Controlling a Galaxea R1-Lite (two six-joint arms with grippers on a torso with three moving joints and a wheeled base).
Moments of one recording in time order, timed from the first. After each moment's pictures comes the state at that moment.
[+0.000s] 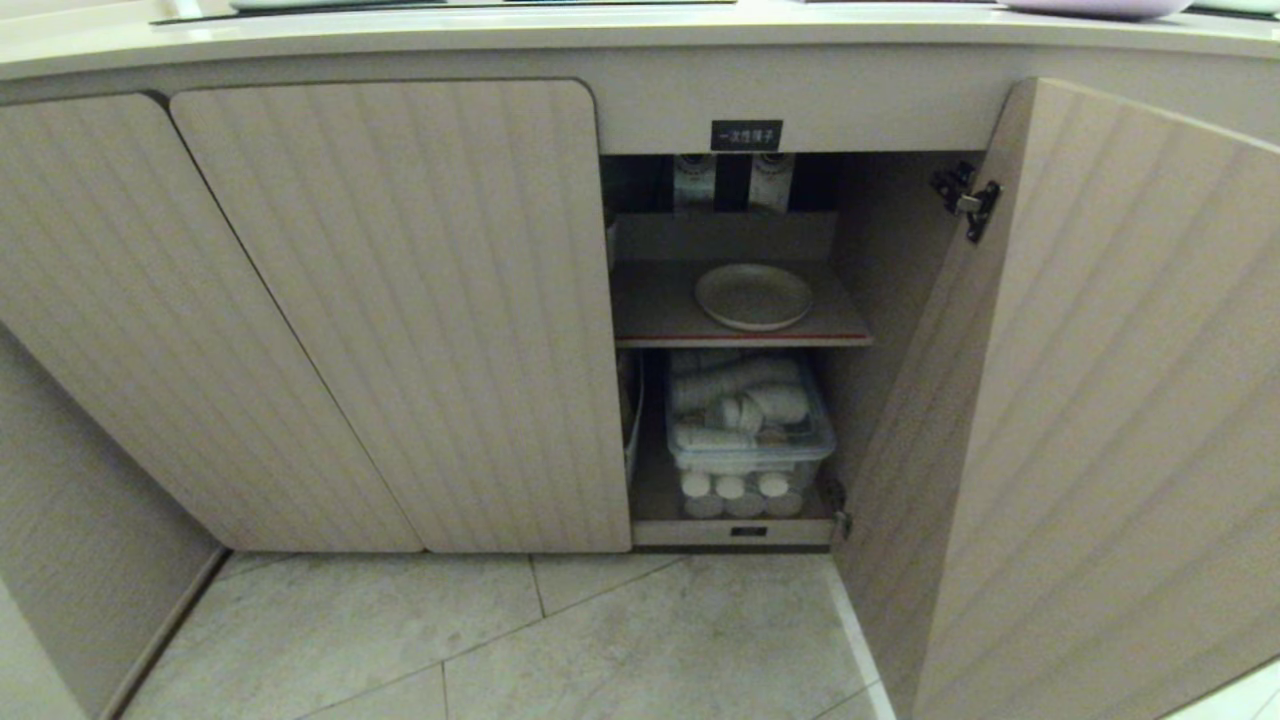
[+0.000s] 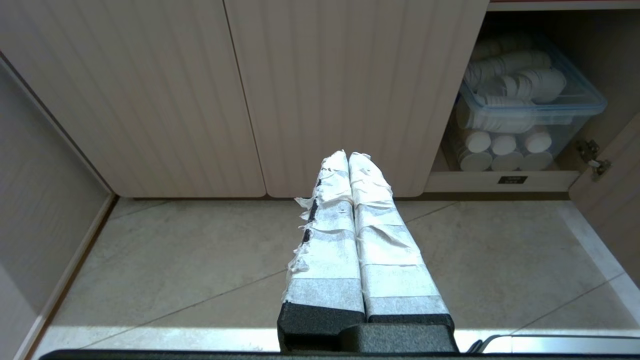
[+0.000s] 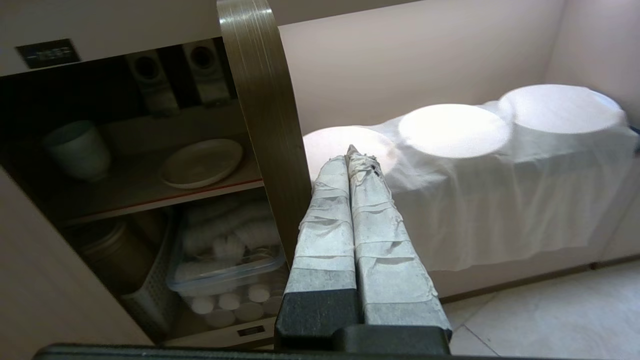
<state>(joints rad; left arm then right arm) 0.00 0.00 0.00 0.00 0.00 0.00 0.03 0.54 -0.36 -0.43 -0.21 0.12</state>
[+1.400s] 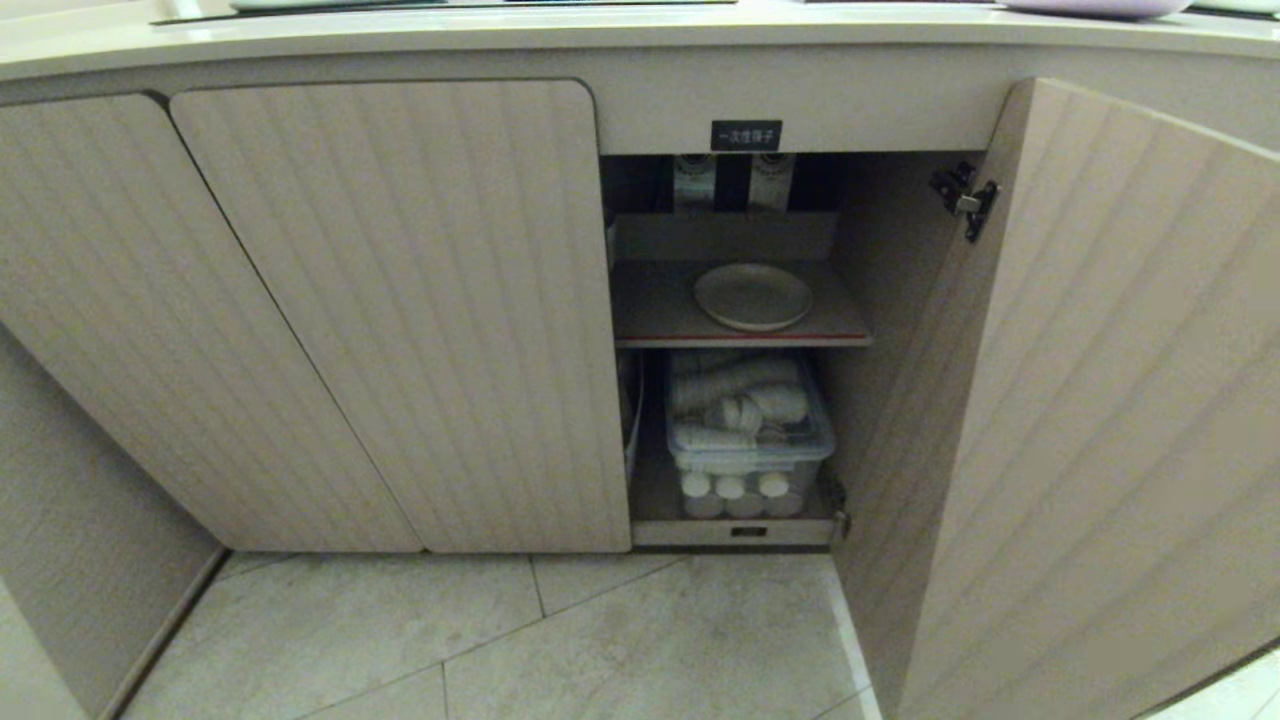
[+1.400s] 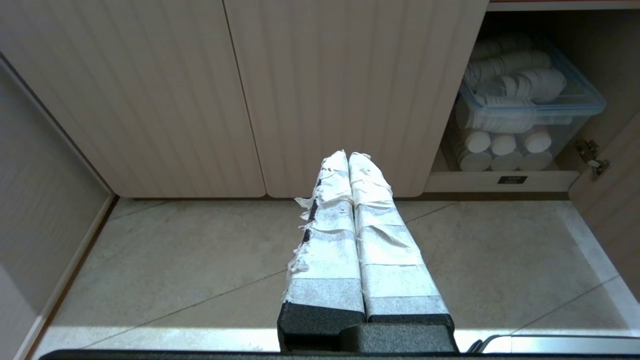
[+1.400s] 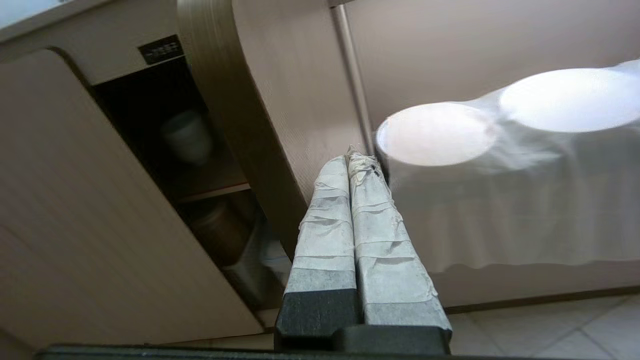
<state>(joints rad) 0.00 0.00 0.00 0.00 0.00 0.00 0.05 0.55 -0.30 -0.48 -0.03 0.28</state>
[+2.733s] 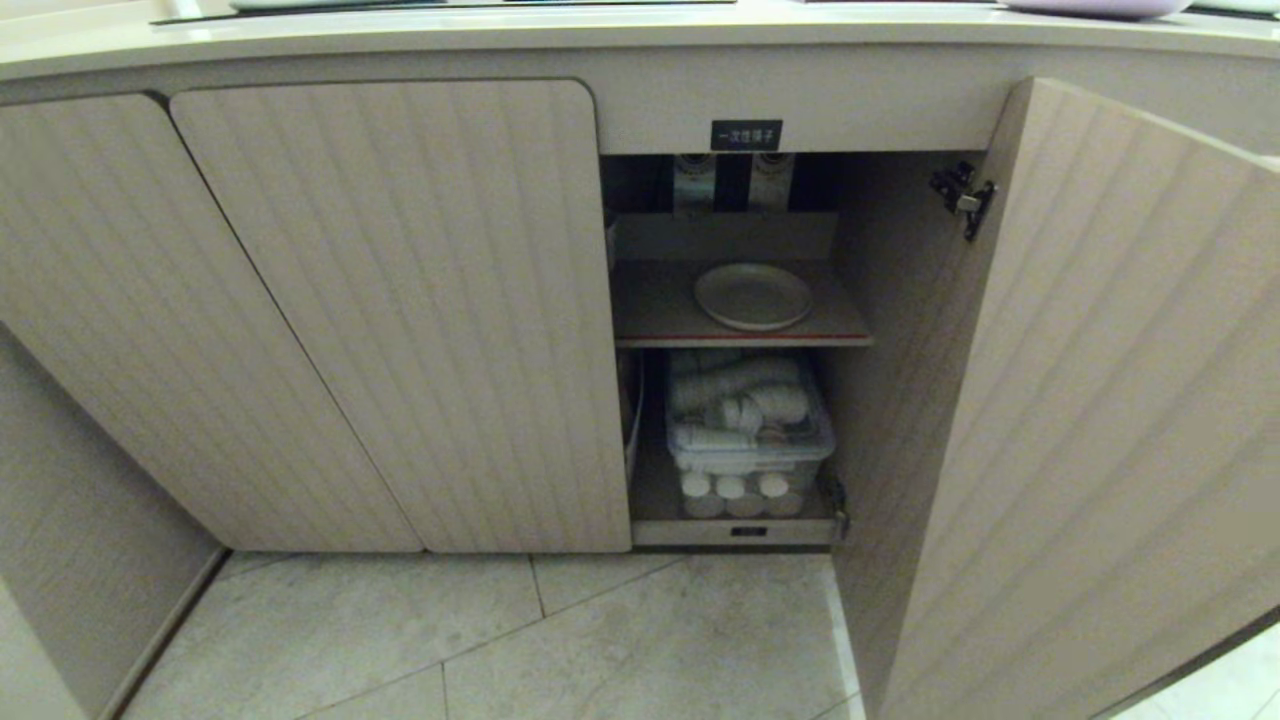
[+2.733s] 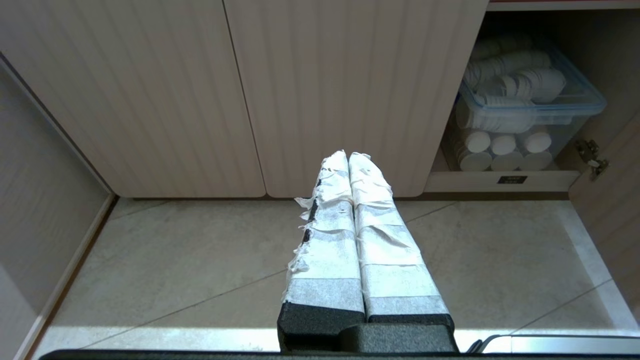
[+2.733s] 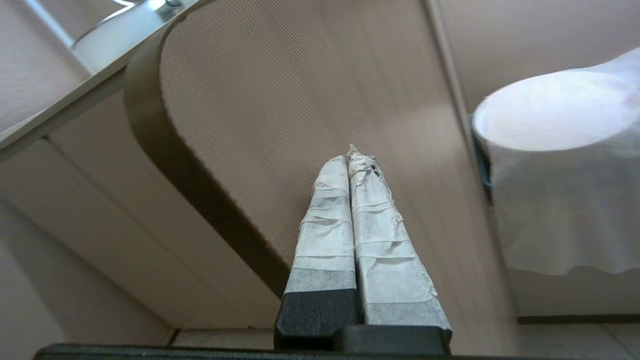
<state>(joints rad) 0.00 0.00 0.00 0.00 0.00 0.00 0.16 0.68 -0.26 -0.69 0.04 0.46</state>
